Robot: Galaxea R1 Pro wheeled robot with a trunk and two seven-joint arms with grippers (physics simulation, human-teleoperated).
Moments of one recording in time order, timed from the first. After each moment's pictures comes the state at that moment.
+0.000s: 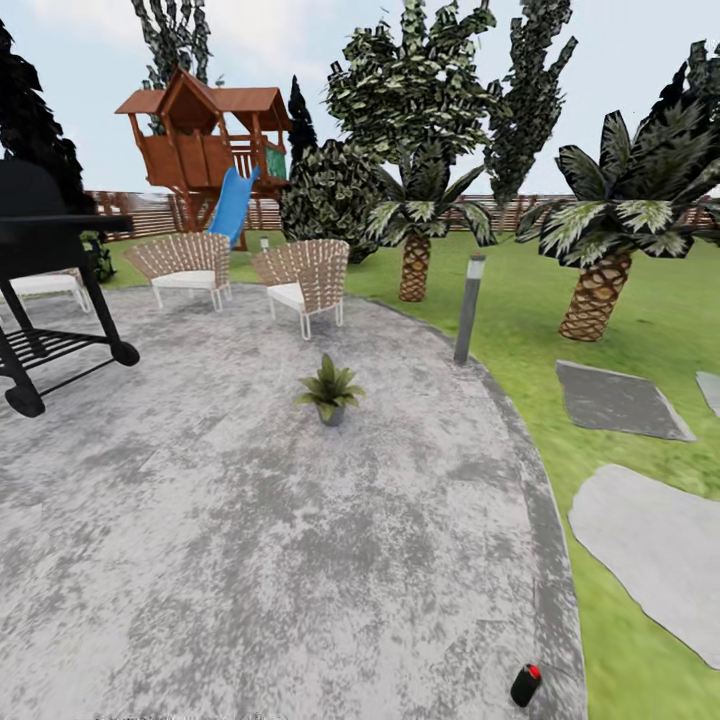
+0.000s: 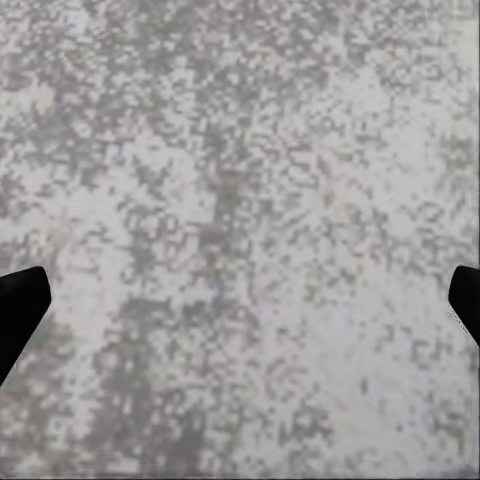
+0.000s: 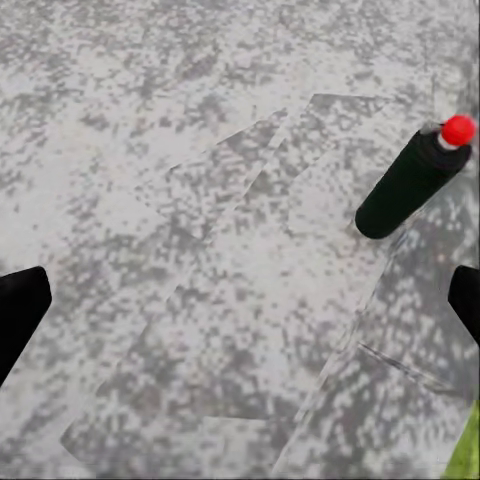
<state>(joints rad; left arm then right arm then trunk) -0.21 0.03 0.02 -0.32 0.00 -0.23 -0.01 -0.04 -0.02 0.00 -0.59 0.00 -0.28 0.00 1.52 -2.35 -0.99</state>
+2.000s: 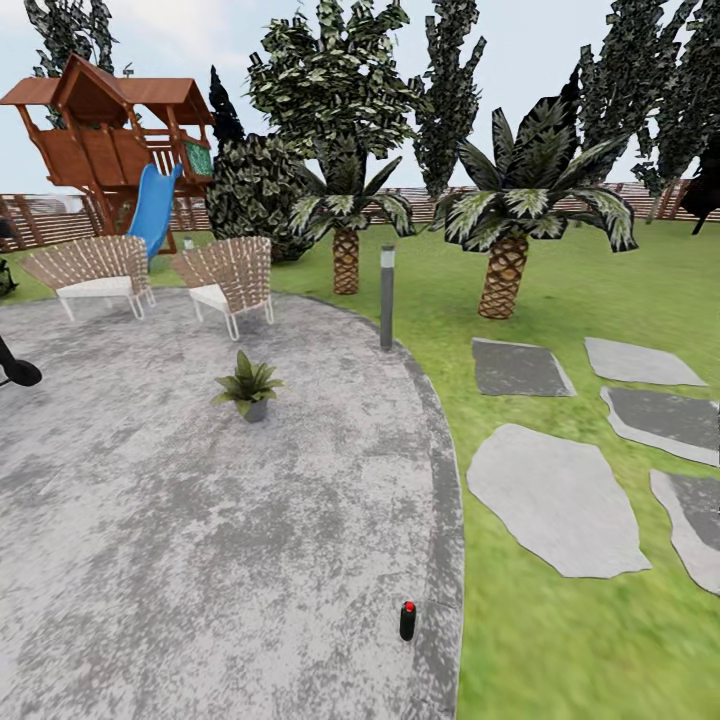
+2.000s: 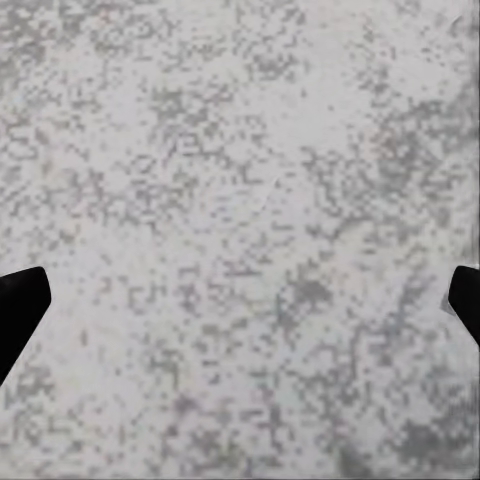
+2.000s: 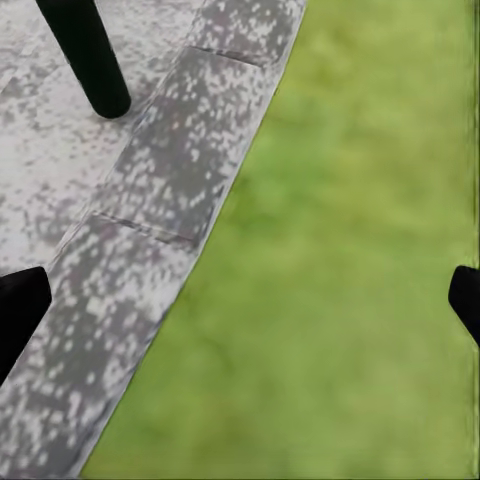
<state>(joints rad) -0.21 0.03 0.02 -0.32 0.00 -0.23 0.00 -0.04 -0.02 0.00 -0.59 0.00 -0.28 0.00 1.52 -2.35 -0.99</state>
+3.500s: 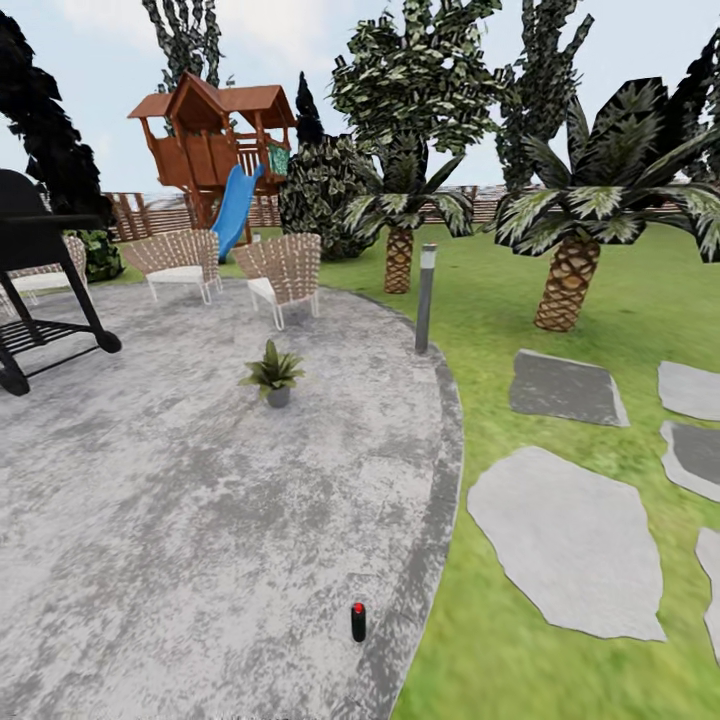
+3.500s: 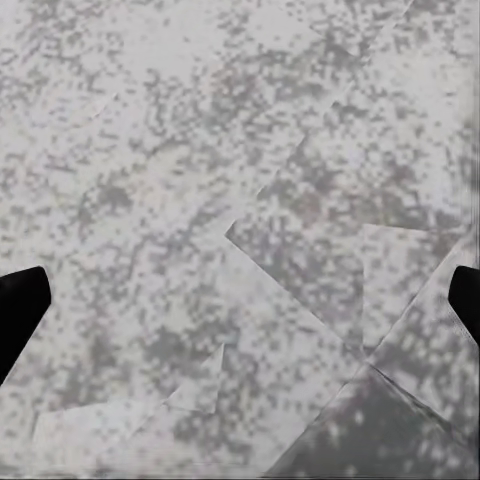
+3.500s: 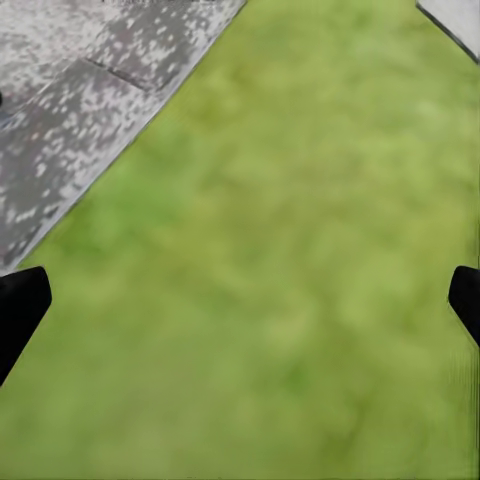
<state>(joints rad) -0.21 0.03 0.02 -0.32 0.00 -0.23 0.00 -0.04 -0.02 0.00 -0.59 0.00 -0.28 0.00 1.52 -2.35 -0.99</state>
